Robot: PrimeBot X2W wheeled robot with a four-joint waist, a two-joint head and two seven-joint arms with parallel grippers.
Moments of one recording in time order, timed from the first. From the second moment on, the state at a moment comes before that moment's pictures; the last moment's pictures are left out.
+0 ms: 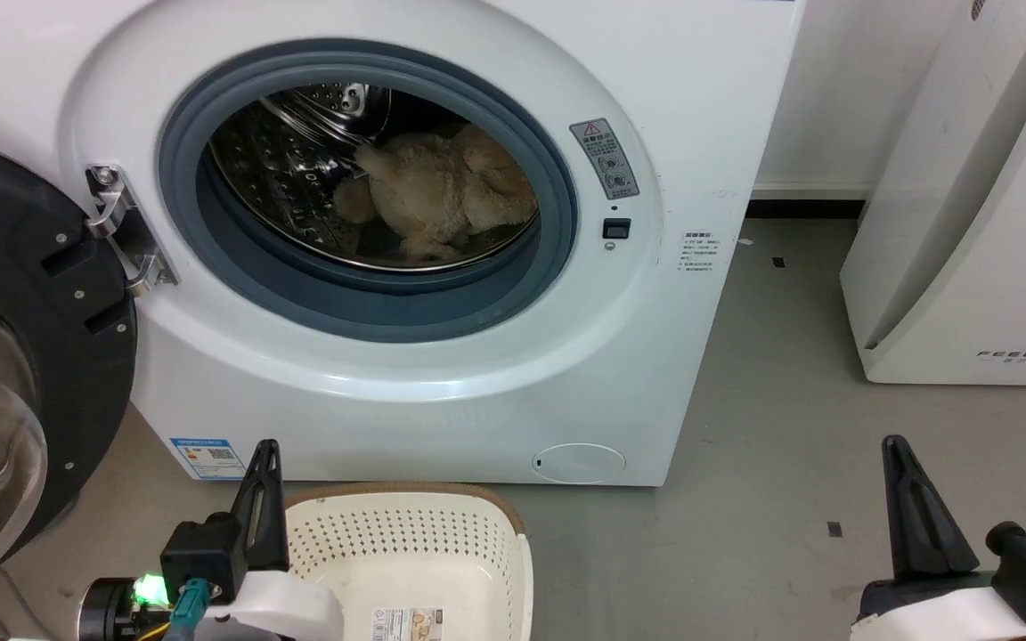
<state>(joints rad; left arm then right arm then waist) -0.02 0.08 -0.02 0.14 -0.04 0.07 -0.22 0.05 -0.05 -0.06 0.01 0.13 0.13 -0.22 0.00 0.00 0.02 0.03</state>
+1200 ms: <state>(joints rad) -0.02 0.07 -0.02 0.09 -0.03 0.05 -0.14 0.05 -0.05 -0.04 0.01 0.09 0.13 -0.14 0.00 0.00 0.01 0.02</state>
